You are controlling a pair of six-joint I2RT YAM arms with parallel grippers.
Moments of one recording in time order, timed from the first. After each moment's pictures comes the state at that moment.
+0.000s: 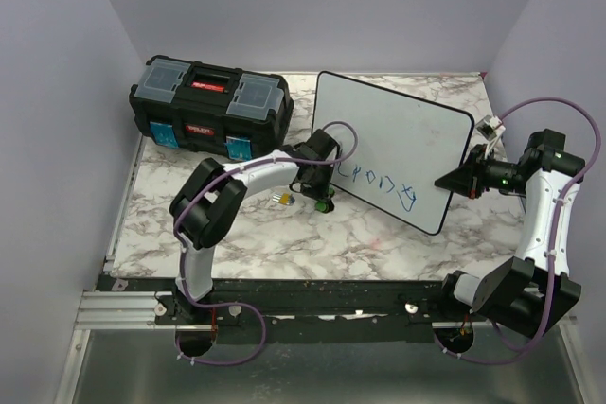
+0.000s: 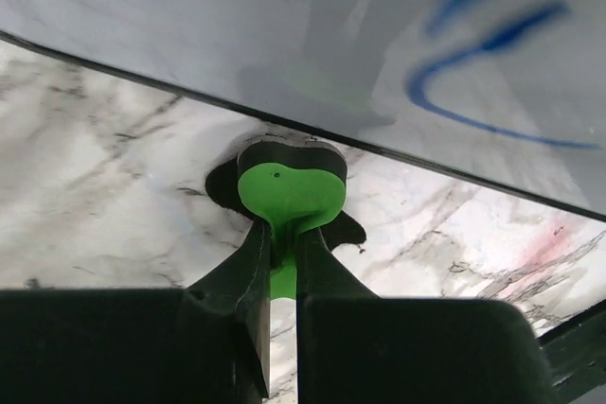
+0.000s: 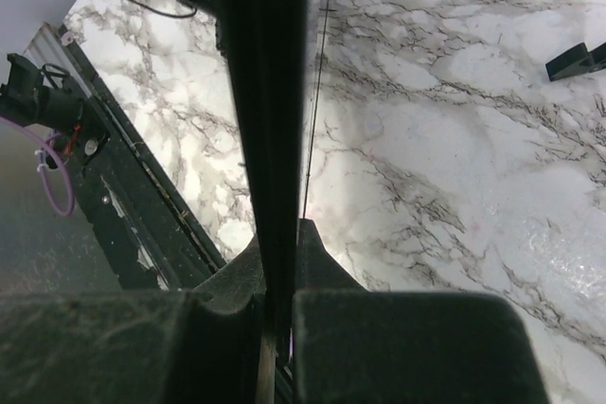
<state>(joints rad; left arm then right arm) -0.76 1.95 1.33 -0.47 0.13 -0.44 -0.47 1.20 1.18 -1.36 -1.17 -0.90</state>
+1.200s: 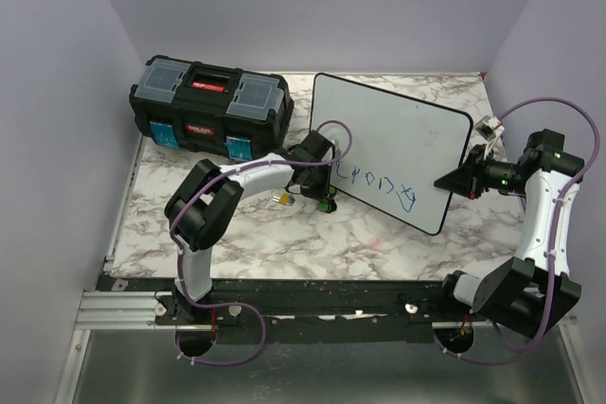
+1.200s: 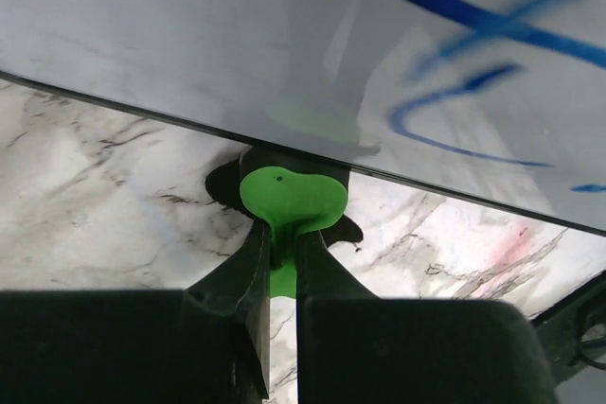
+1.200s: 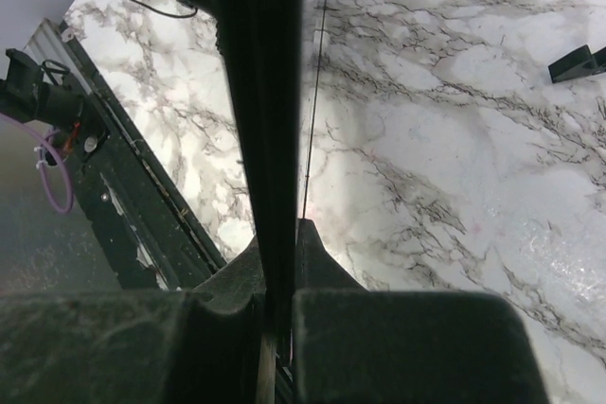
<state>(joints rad) -0.74 1.91 1.27 -0.38 0.18 -0.49 -0.47 1.20 1.18 -1.37 -1.17 -0.92</state>
